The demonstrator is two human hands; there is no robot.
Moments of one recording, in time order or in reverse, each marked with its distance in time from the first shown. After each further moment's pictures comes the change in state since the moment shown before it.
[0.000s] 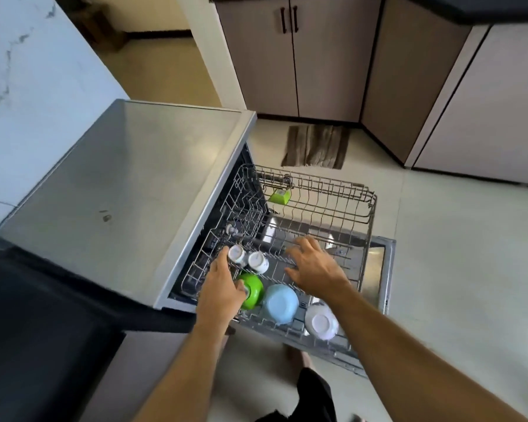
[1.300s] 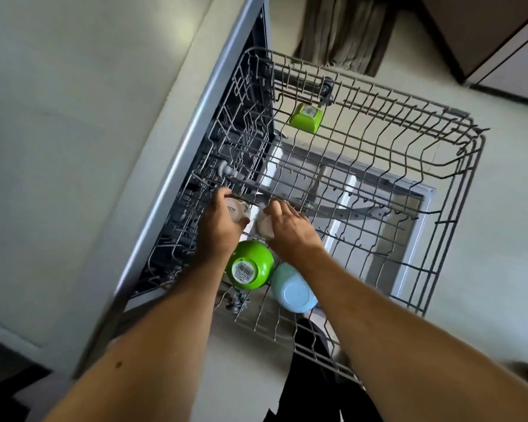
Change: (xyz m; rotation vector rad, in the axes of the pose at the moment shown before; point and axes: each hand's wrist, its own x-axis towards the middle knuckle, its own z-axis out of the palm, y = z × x) left_hand 0.204 -0.120 0.150 -0.099 0.029 -0.032; right_hand 0.179 -0.011 0.178 0.171 -0.116 0.080
